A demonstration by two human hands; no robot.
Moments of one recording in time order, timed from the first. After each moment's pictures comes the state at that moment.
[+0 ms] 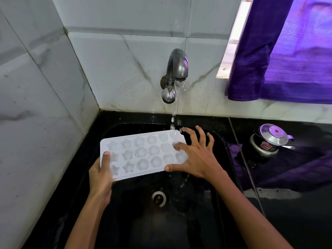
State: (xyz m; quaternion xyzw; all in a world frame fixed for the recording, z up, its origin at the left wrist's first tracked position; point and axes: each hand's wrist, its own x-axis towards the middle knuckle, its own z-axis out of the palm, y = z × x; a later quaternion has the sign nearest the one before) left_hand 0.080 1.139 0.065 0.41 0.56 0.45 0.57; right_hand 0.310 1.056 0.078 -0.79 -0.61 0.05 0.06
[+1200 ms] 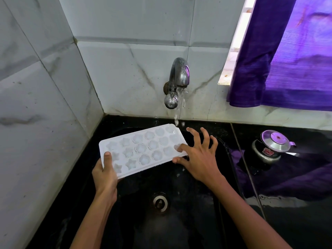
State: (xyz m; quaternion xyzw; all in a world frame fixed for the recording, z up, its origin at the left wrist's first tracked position) left_hand 0.092 1.143 0.068 0.36 0.58 0.50 0.54; right_hand 0.315 1.066 0.058 -0.78 -0.60 -0.11 0.15
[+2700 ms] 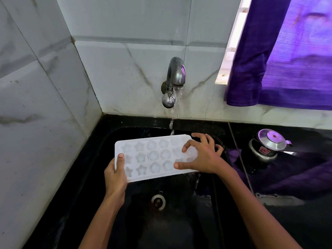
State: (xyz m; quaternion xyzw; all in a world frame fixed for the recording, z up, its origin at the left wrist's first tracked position) left_hand 0.107 1.122 0.067 0.42 0.55 0.45 0.56; right_hand 0.331 1.049 0.096 -0.81 -0.53 0.20 0.15
